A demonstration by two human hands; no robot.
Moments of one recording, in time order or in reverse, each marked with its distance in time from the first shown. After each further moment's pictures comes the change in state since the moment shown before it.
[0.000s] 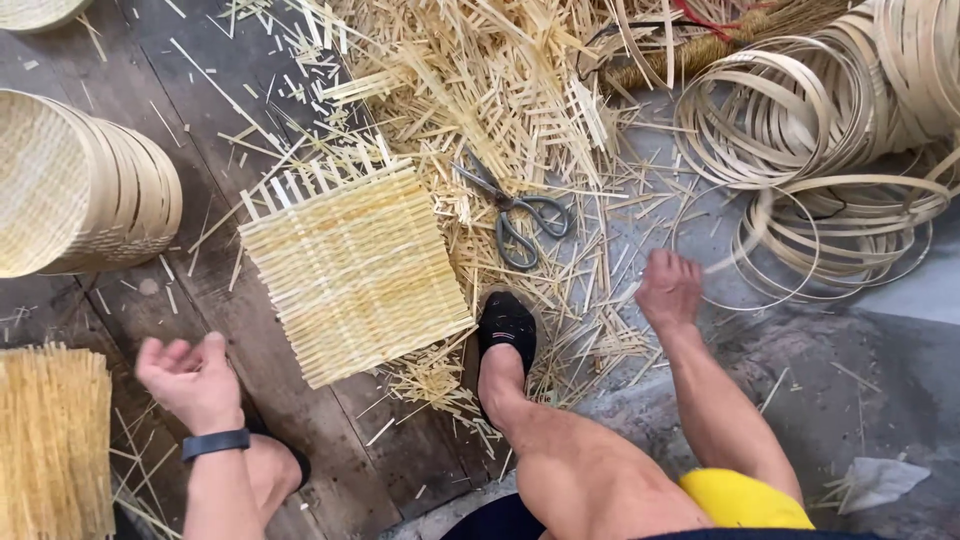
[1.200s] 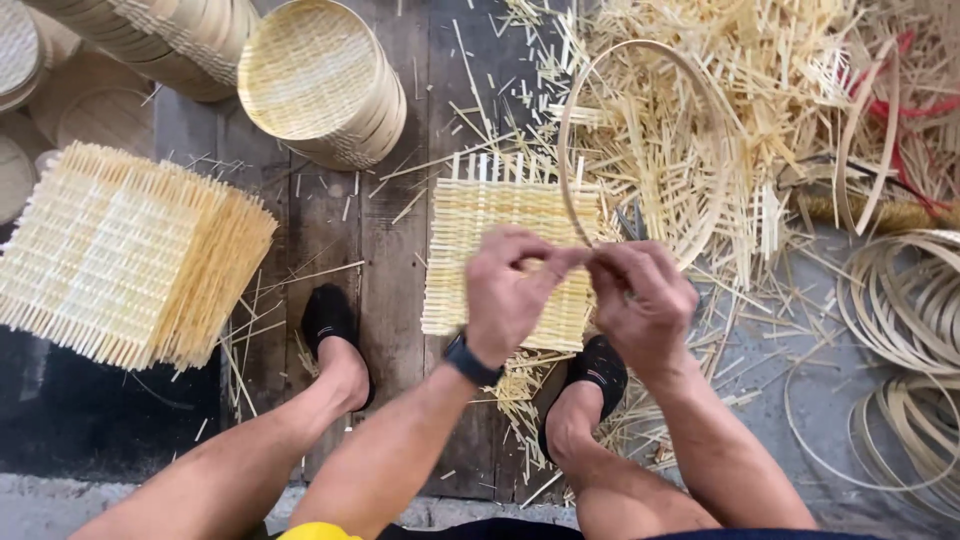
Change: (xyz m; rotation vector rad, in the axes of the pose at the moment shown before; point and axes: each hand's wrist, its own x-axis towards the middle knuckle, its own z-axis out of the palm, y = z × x) left_hand -0.110 0.248 0.088 -0.127 -0.277 0.345; right_hand 0.038 -0.334 -0.235 0.931 0.342 -0.733
